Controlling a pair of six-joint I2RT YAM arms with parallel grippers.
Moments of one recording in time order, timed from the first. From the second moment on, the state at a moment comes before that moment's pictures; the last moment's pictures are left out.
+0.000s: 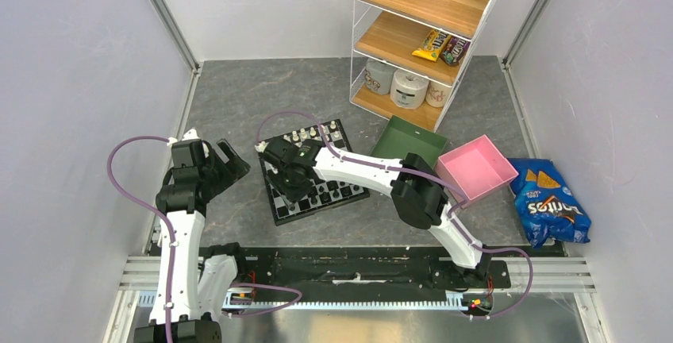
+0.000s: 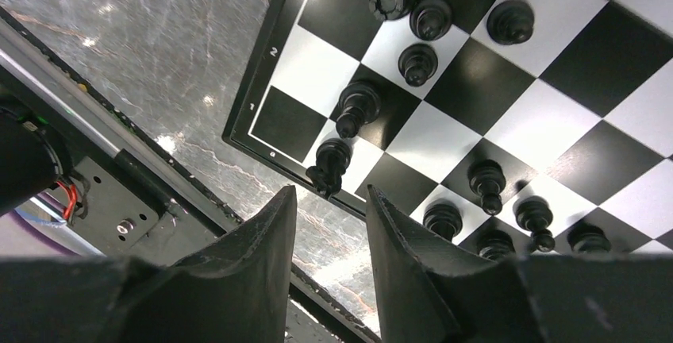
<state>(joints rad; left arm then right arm) 0.15 0.76 0.79 -0.83 0.09 -0.50 1.12 2.26 1.96 -0.85 -0.10 0.37</state>
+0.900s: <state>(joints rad) 0.15 0.71 0.79 -0.83 0.08 -0.50 1.11 2.33 2.13 -0.87 -0.04 0.38</state>
